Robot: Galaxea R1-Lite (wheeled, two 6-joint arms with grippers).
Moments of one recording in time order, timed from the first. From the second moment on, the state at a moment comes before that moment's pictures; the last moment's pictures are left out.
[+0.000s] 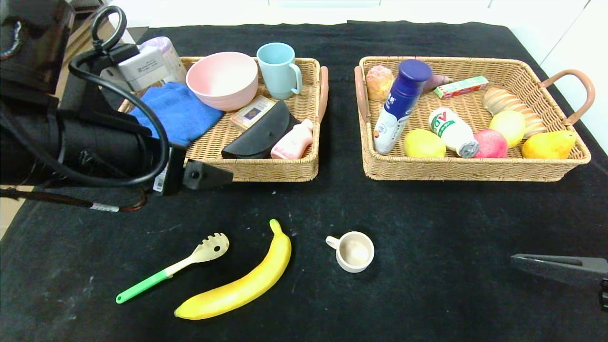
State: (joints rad) left arm -0.44 1.45 -1.43 0.51 0.11 0.01; right arm 0.59 0.97 -0.48 -0.28 0.34 -0.15
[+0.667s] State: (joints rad) left arm -0.44 1.33 -1.16 0.59 0.13 0.05; right arm 0.59 0.97 -0.48 -0.28 0.34 -0.15
